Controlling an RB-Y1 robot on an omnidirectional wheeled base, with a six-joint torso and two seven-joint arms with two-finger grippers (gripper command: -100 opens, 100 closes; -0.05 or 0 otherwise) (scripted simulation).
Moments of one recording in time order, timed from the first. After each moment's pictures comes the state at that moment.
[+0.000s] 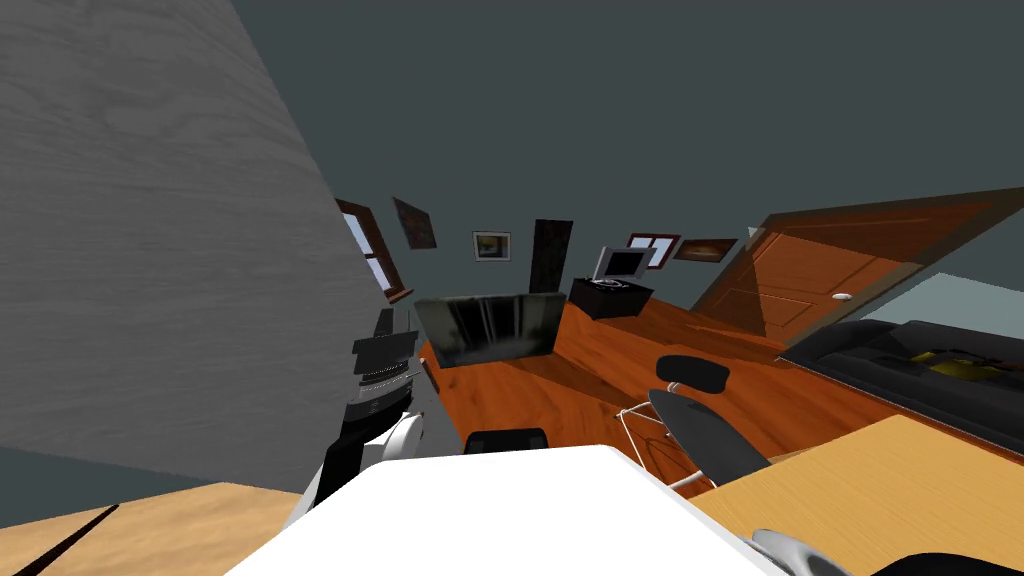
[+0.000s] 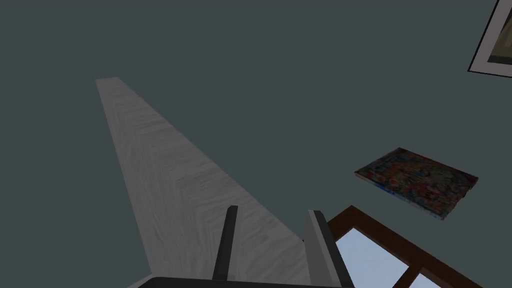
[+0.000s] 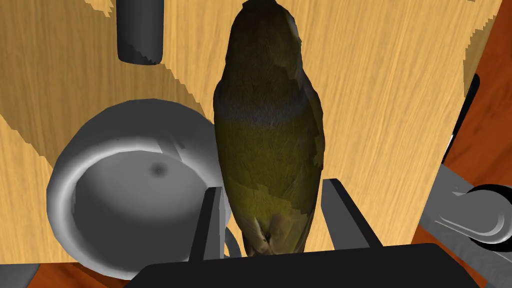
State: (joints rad) left arm 0.56 -0.05 -0.02 -2.29 -0.02 -0.64 0.04; right arm 0.64 -1.26 0.14 -0.67 1.28 -1.13 -0.02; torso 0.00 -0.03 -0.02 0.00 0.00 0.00
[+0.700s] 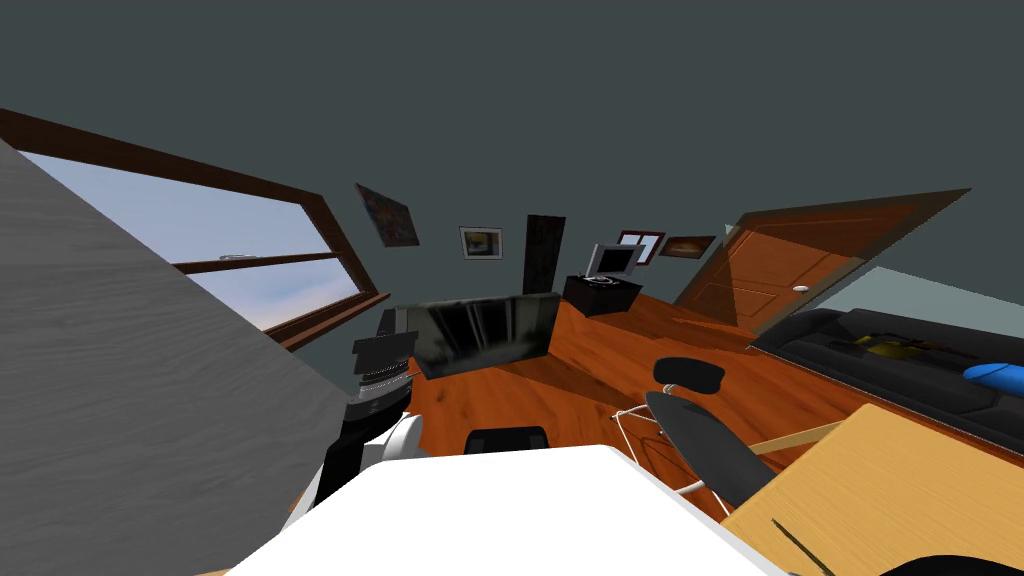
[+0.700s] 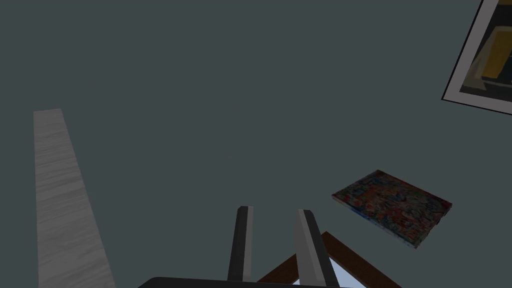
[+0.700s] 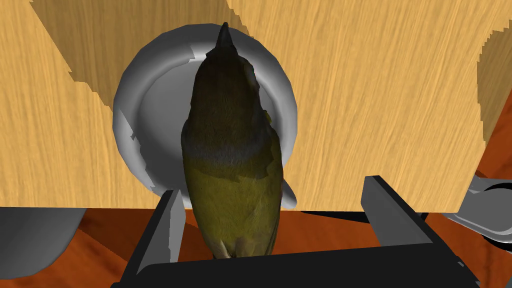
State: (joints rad) left arm 0.56 -0.05 -0.02 -2.29 -0.02 -0.64 0.04; right arm 0.59 -1.26 0.13 -0.64 1.29 -1.10 0.02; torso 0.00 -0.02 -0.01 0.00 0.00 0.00
